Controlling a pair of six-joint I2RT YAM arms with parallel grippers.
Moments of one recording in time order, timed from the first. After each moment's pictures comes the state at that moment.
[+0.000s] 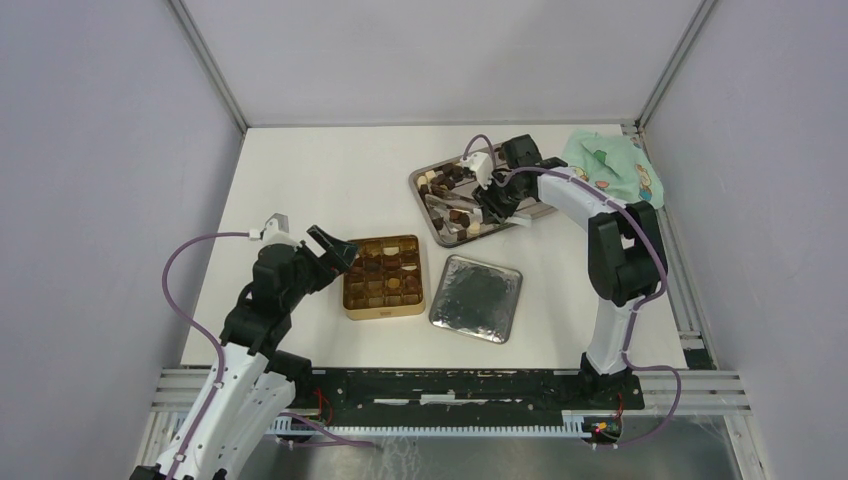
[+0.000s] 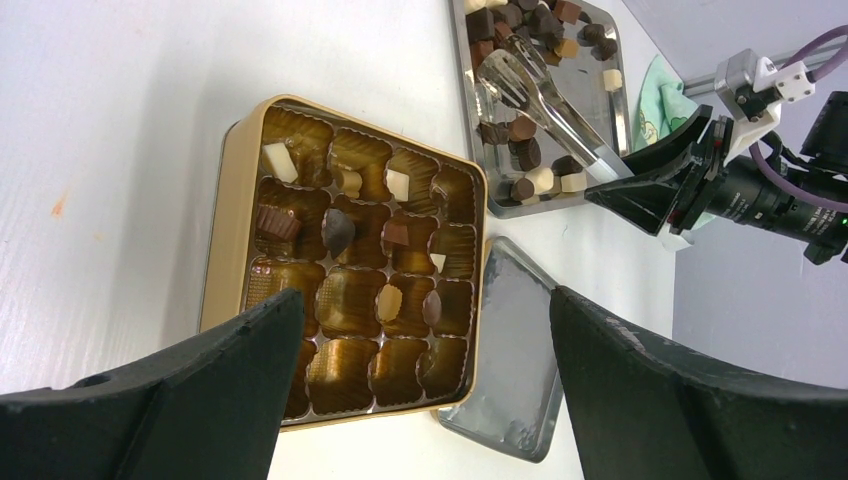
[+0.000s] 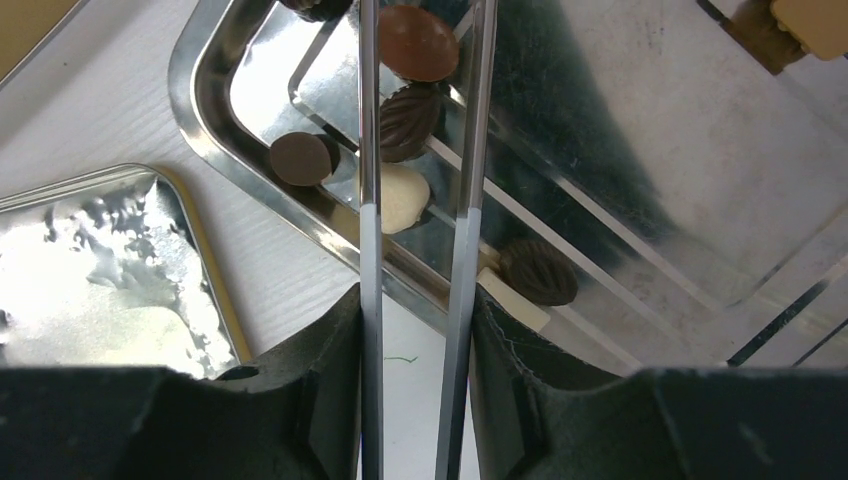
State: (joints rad) left arm -0.28 0.56 0.55 -0.45 -0.02 -0.85; right arm 0.33 1.93 1.44 -0.58 -0.41 -0.58
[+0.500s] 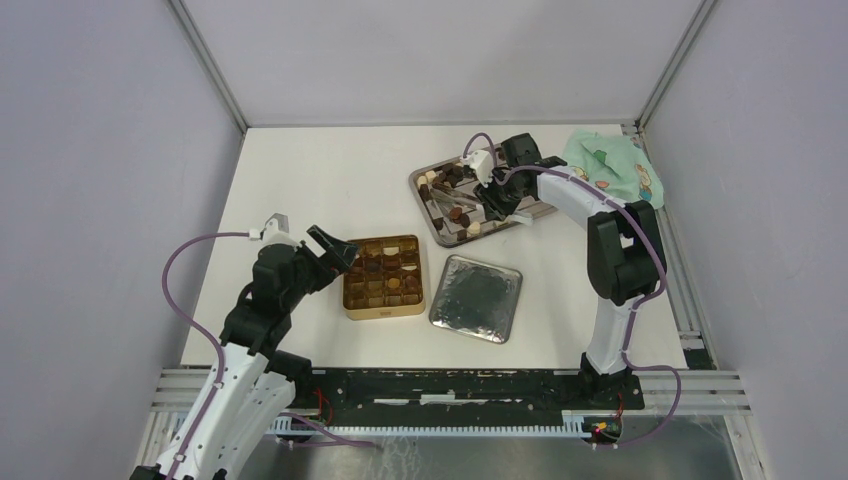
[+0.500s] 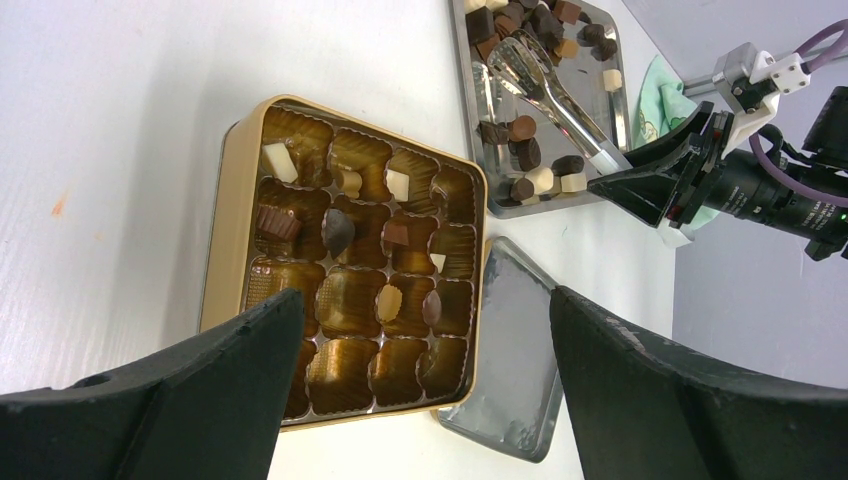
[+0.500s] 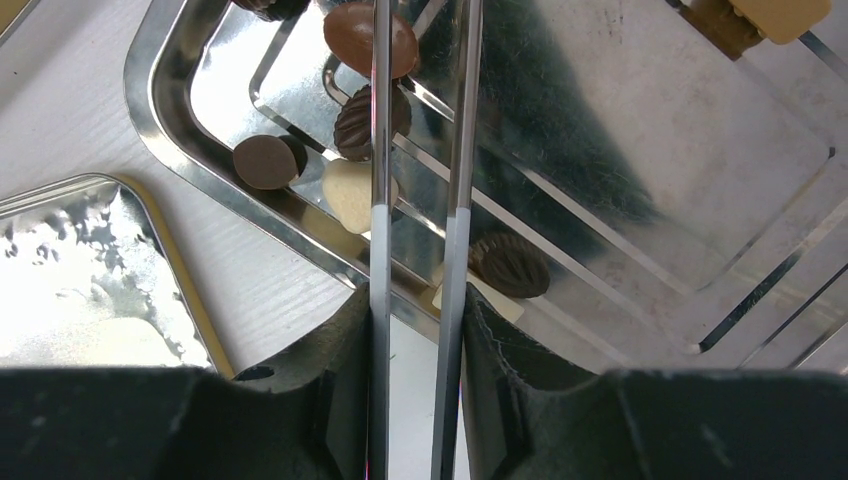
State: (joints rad) left arm -0.28 0.55 0.55 -0.45 -0.02 -0.85; right arm 0.33 1.94 1.46 -0.56 -0.35 -0.56
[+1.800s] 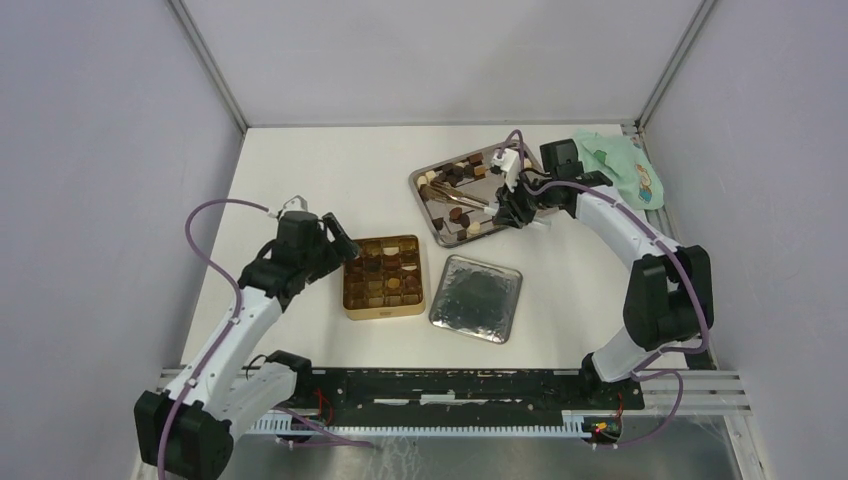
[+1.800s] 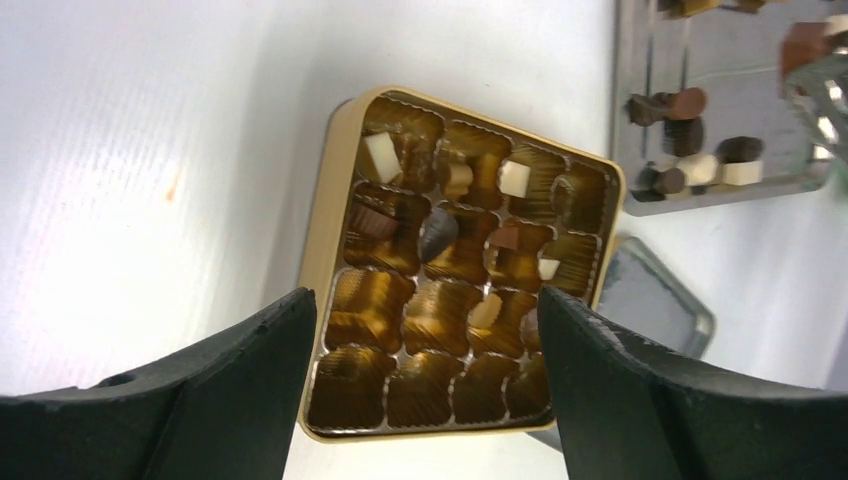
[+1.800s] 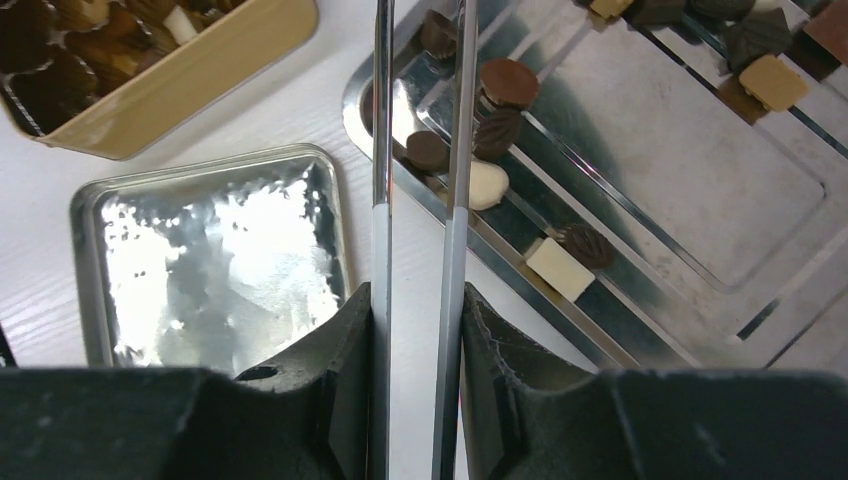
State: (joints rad) left arm -0.28 0.89 0.71 -0.56 -0.09 -0.76; right arm 0.24 1.62 1.23 -0.53 -0.65 -0.61
